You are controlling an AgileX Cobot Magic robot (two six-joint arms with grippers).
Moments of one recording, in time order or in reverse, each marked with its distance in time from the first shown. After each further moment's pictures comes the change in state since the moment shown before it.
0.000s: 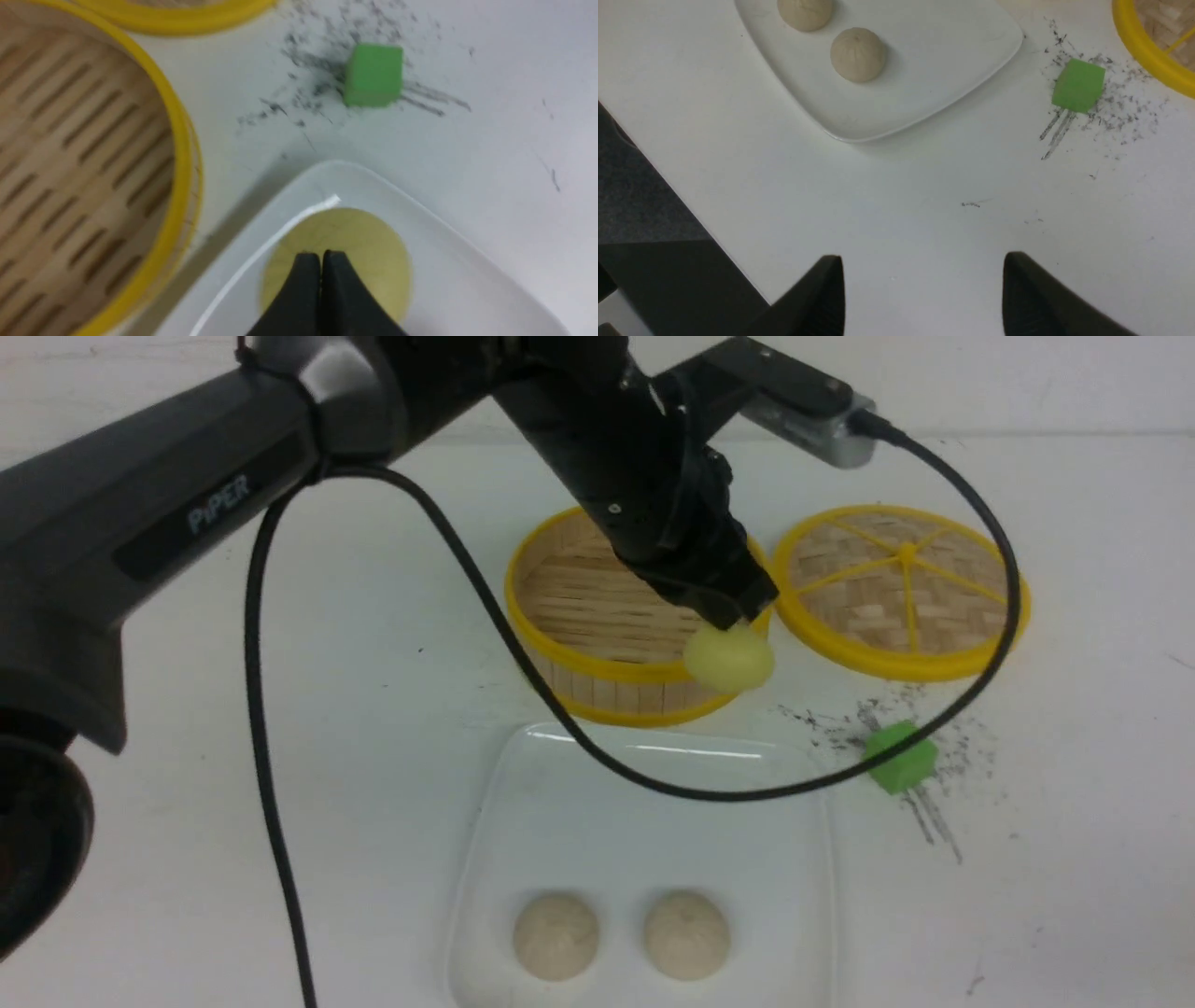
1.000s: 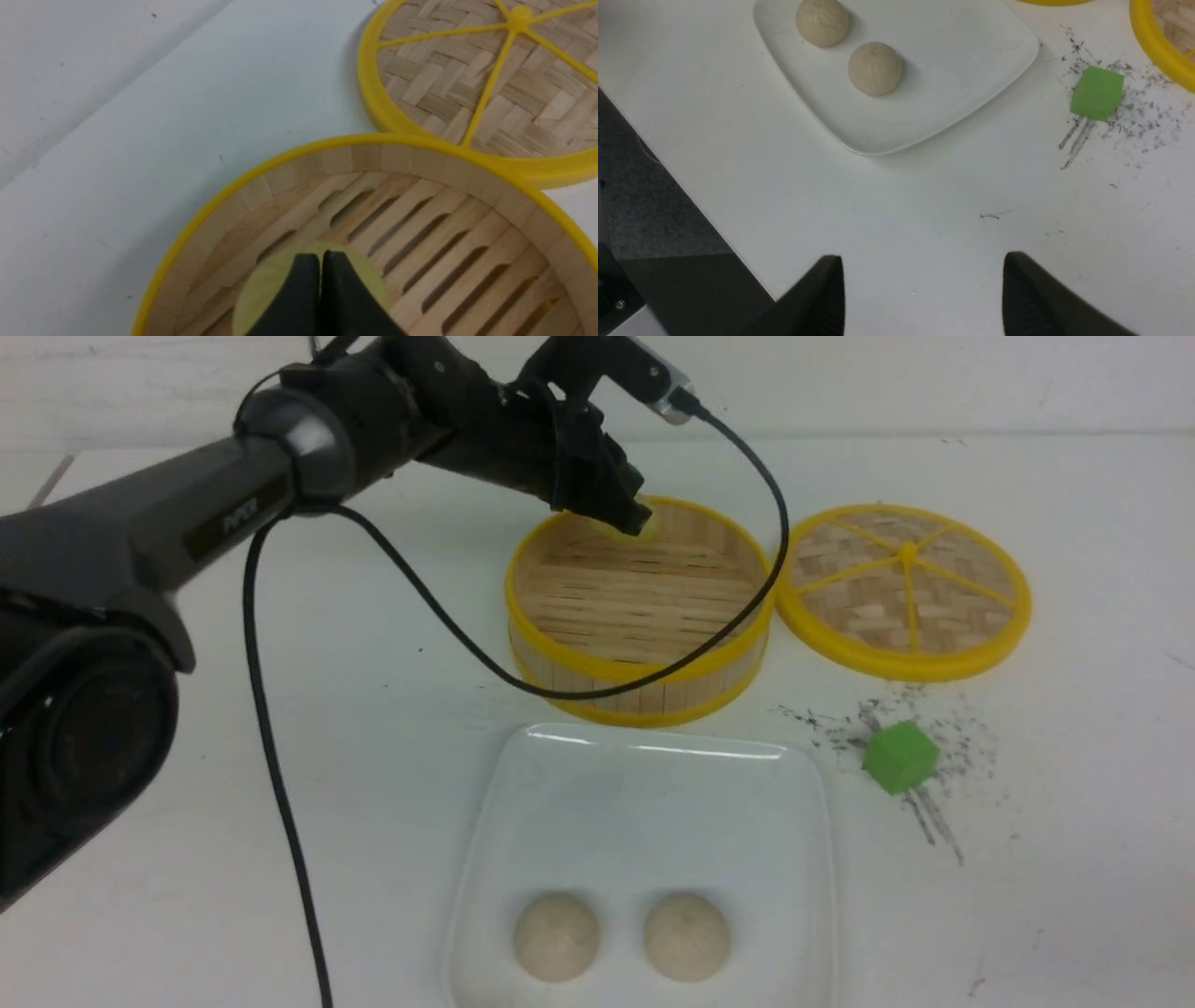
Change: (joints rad) right arm 0.000 0.000 0.000 0.031 -0.030 0.020; left arm 0.240 0.199 -0.001 -0.324 -0.557 0.506
